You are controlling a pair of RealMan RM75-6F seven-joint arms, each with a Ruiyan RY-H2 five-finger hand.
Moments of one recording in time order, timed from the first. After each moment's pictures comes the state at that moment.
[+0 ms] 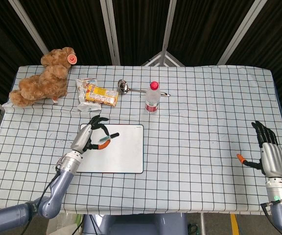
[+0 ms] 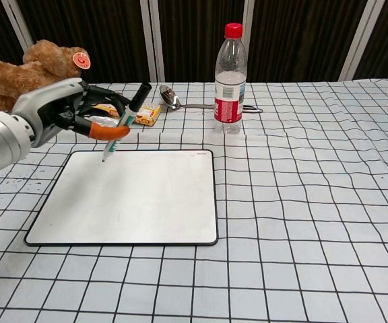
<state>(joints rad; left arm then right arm) -0.58 -1.66 -0.33 -1.53 1.15 0.98 -0.25 0.19 -1.18 0.18 -1.60 -1.33 1.35 0.20</state>
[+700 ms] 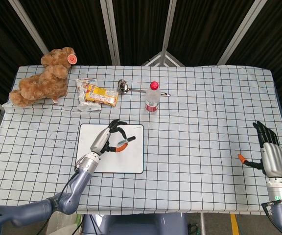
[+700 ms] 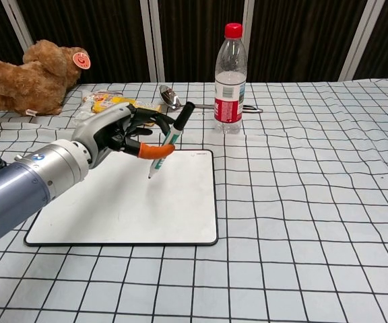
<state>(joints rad) -0.67 -1.87 -0.31 -1.28 1.23 0.95 -0.42 0.19 -1.17 0.18 -1.61 -1.31 1.33 0.19</state>
